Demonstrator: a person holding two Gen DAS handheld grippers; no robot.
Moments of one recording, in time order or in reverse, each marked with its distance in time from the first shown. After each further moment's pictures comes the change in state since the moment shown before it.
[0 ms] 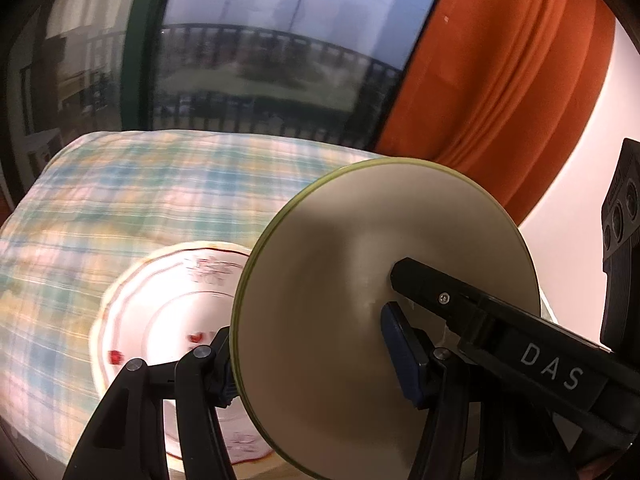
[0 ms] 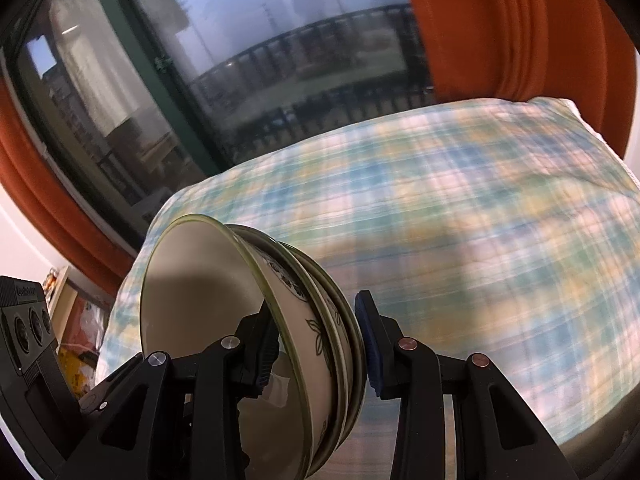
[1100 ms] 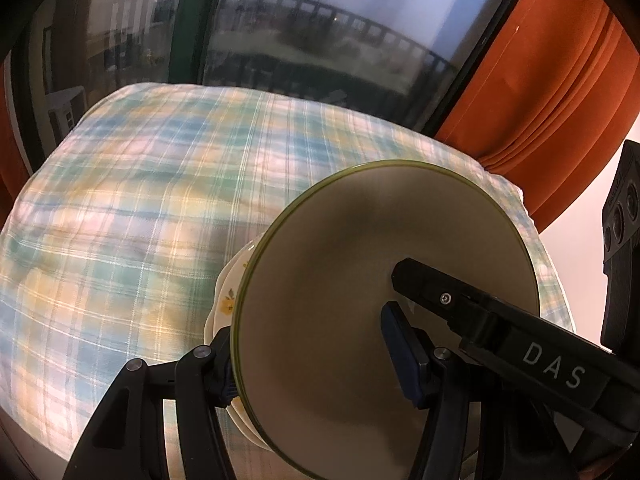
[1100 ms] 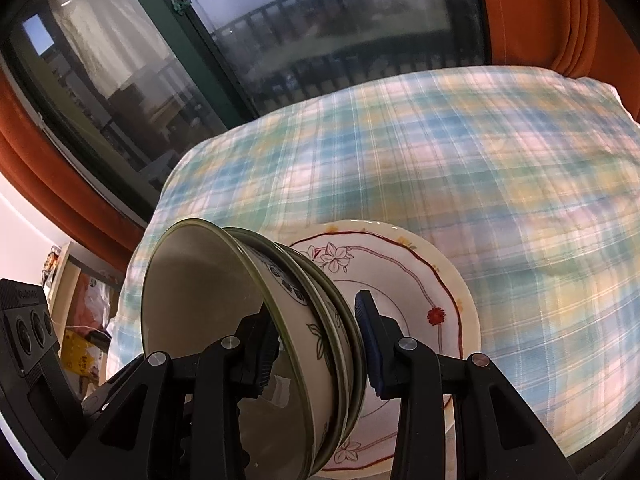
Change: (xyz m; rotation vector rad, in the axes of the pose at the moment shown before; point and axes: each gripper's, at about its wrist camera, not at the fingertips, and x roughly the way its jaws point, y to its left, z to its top) left arm 0.004 0.108 0.001 -0.090 0.126 0.033; right arm 0.079 0.093 -0.016 0.003 0.145 0.006
